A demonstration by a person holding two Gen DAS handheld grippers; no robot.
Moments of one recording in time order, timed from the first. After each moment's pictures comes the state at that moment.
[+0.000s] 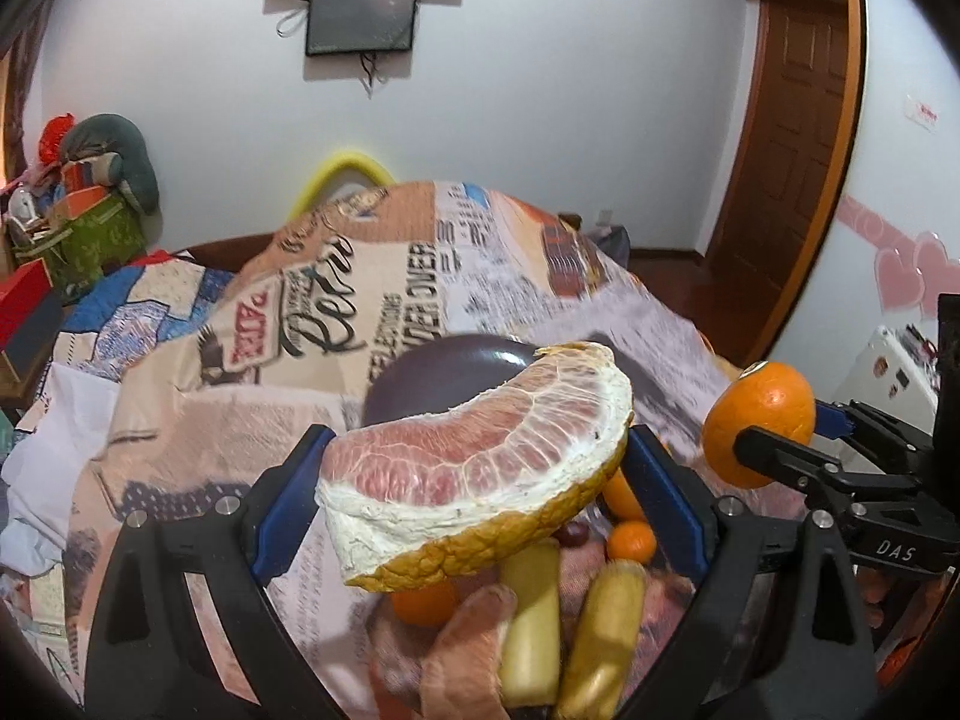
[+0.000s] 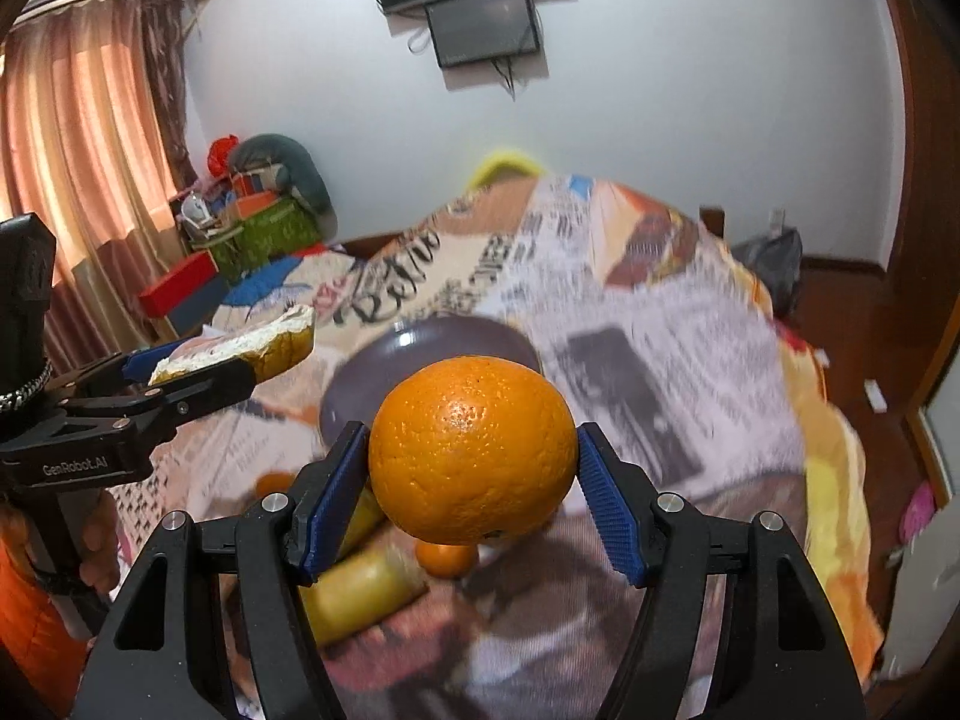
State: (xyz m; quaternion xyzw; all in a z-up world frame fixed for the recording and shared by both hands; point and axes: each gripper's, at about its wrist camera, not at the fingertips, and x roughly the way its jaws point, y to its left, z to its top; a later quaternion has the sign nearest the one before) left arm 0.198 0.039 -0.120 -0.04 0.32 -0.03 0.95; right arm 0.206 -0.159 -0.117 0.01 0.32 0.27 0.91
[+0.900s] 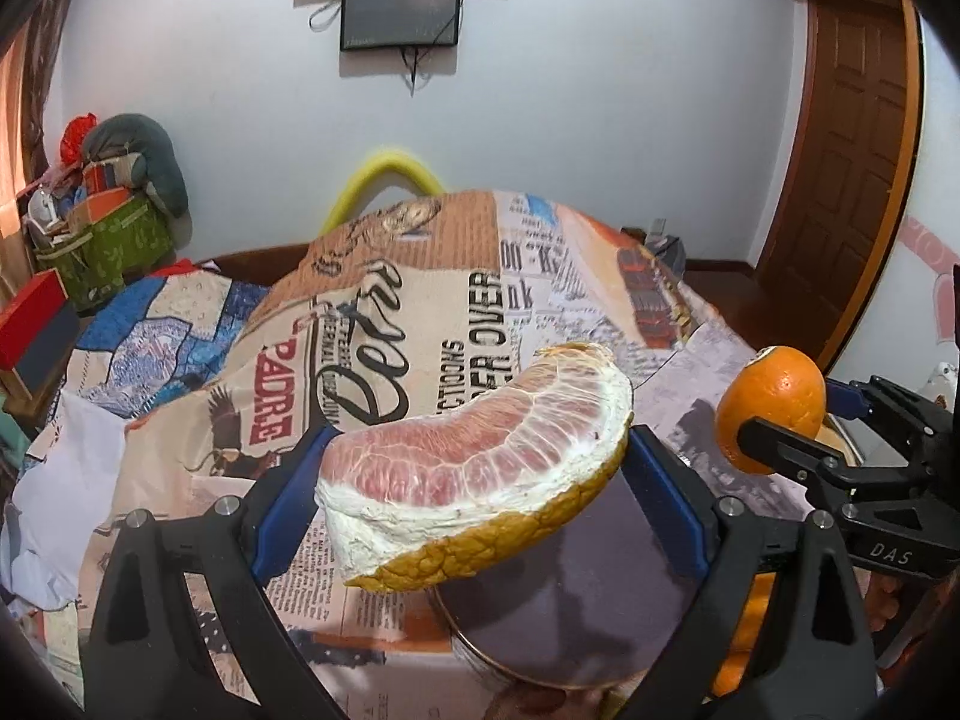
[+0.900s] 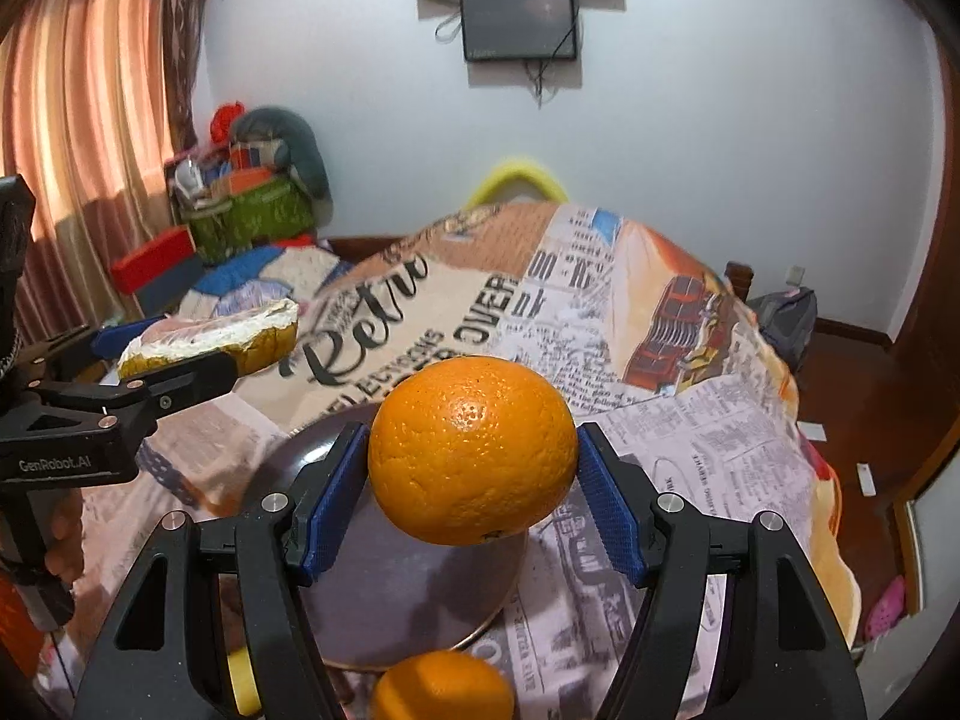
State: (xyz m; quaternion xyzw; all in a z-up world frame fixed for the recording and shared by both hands) left arm 0.307 0.078 -0.141 -0.03 0.33 0.02 0.94; right arm 0.307 -0.103 -0.135 -0.06 0.32 0.28 0.90
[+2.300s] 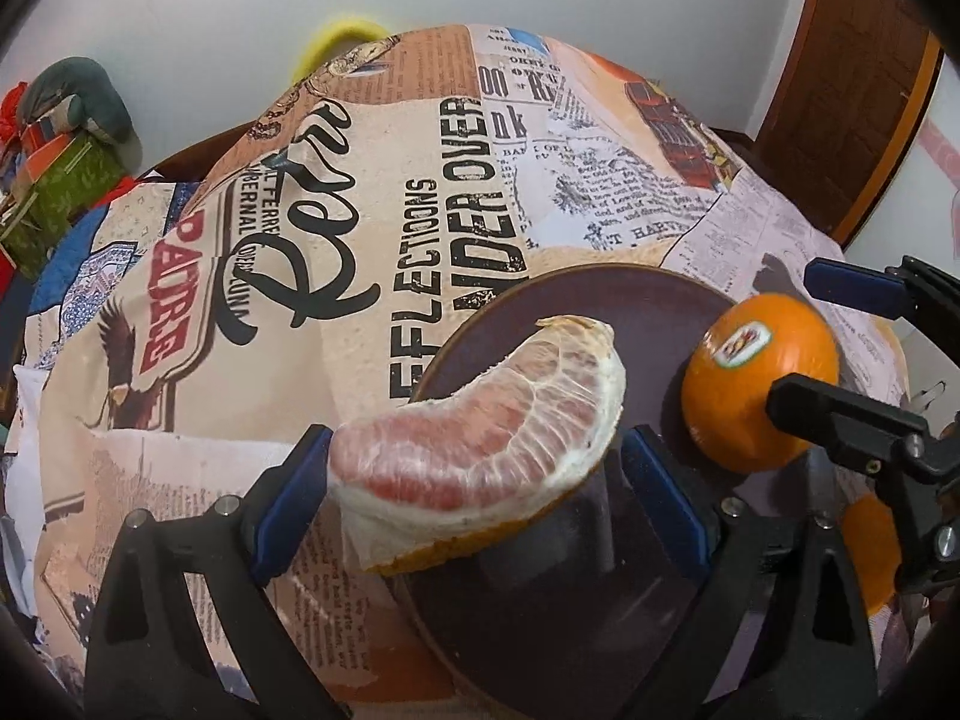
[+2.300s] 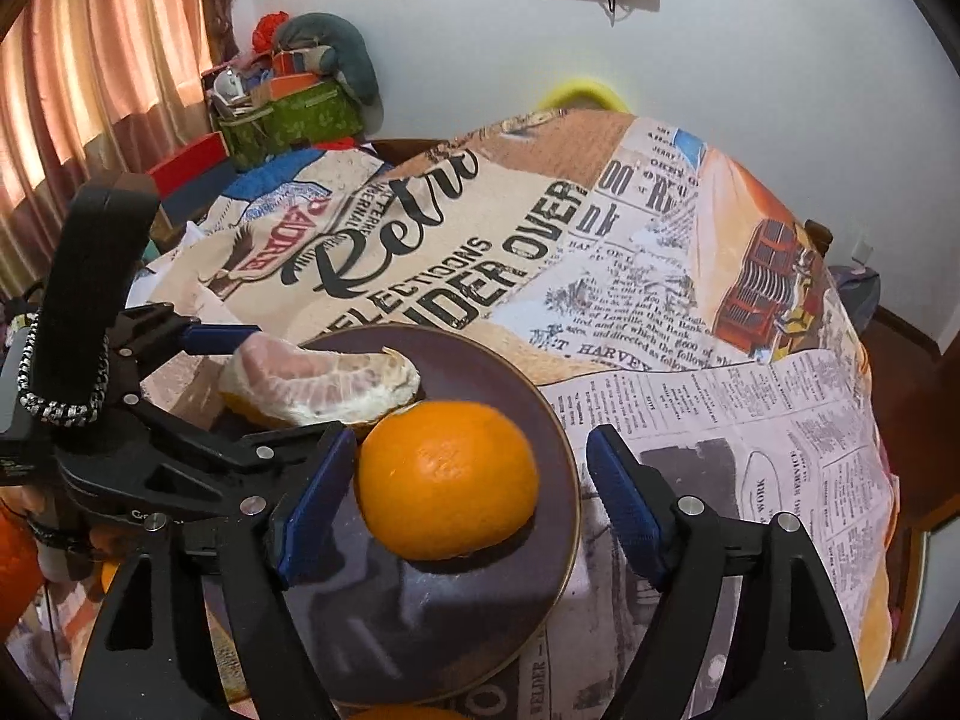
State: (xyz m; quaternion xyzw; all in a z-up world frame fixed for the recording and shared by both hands) left arm 0.368 0.077 -0.231 -0.01 0.48 -0.01 0.88; right arm 0.342 -0.076 -0.173 -0.11 0.40 0.34 0.85
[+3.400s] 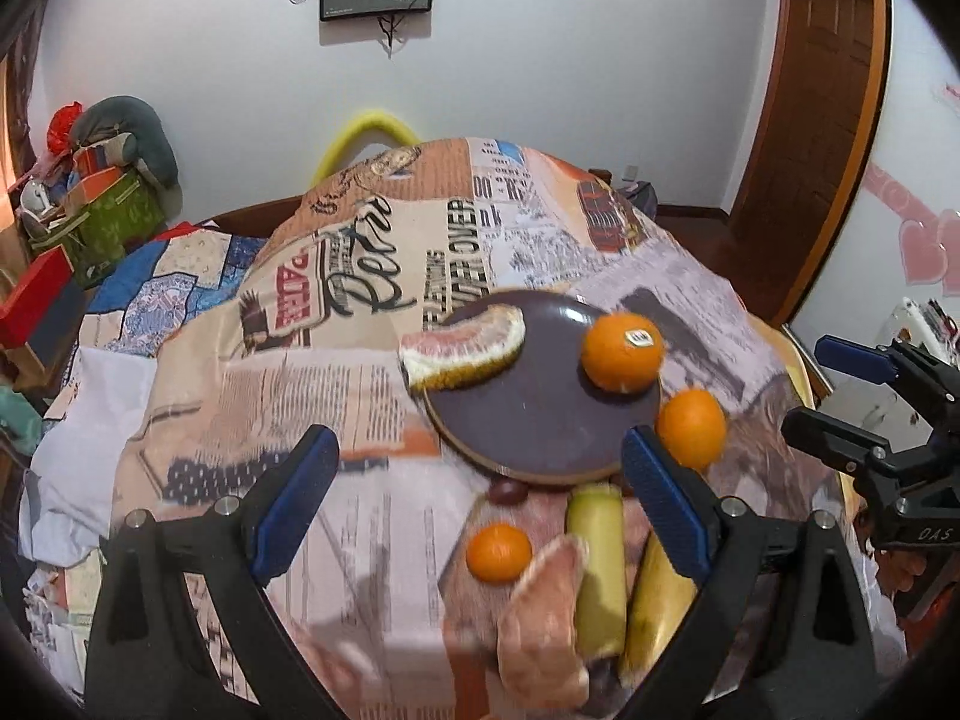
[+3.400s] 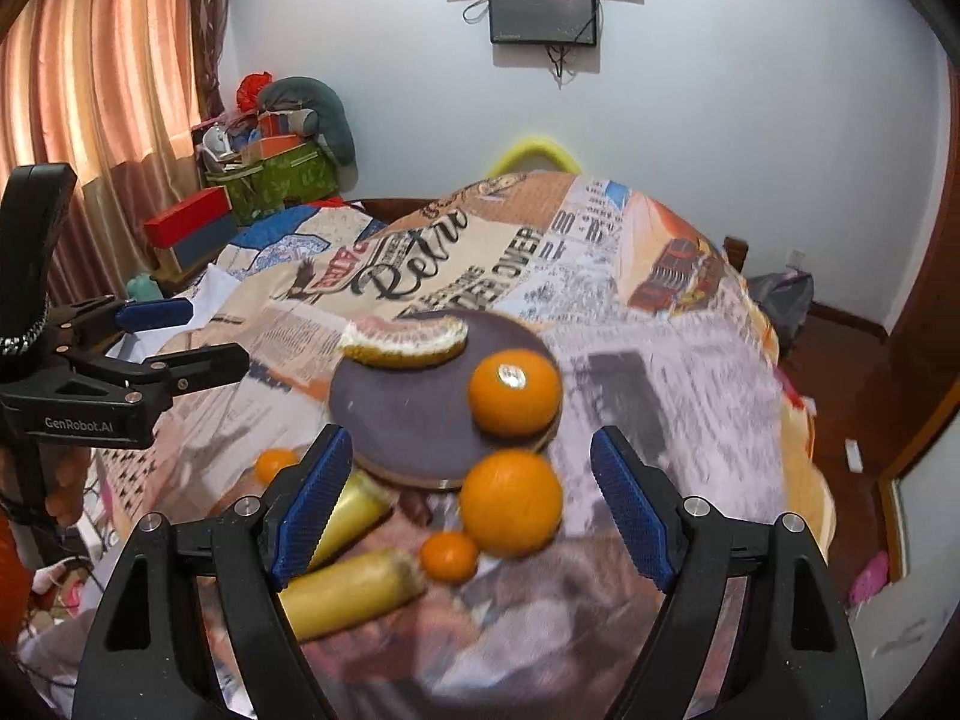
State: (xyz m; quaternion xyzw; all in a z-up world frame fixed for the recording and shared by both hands) left arm 0.191 0.064 -0.134 -0.02 0.38 -0.01 0.92; right arm 0.201 -0.129 -0.117 -0.08 0.35 0.29 0.89
